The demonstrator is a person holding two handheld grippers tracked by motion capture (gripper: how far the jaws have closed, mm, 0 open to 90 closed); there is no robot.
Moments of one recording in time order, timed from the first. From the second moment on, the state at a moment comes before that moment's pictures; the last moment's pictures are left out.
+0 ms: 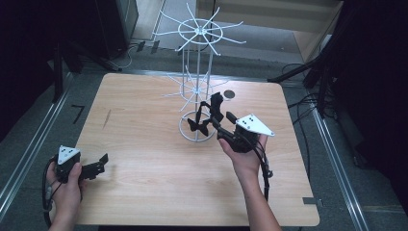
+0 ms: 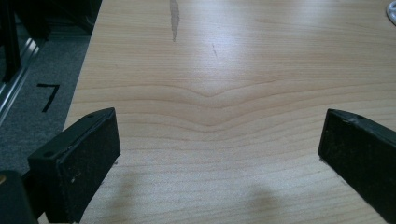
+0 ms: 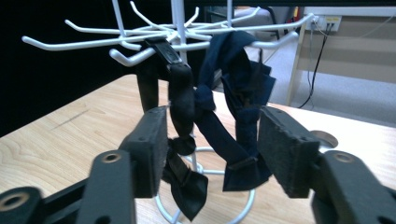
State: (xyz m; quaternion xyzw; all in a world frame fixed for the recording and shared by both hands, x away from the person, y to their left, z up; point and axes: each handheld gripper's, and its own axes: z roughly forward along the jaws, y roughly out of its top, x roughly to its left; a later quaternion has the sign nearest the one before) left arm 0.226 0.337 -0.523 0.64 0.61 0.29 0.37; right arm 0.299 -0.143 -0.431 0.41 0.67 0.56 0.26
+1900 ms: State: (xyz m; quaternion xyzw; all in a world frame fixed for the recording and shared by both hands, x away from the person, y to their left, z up) left arm 0.226 0.337 -0.523 0.64 0.61 0.29 0.37; right arm 0.264 -0.207 -0.490 0.47 0.69 0.50 0.25
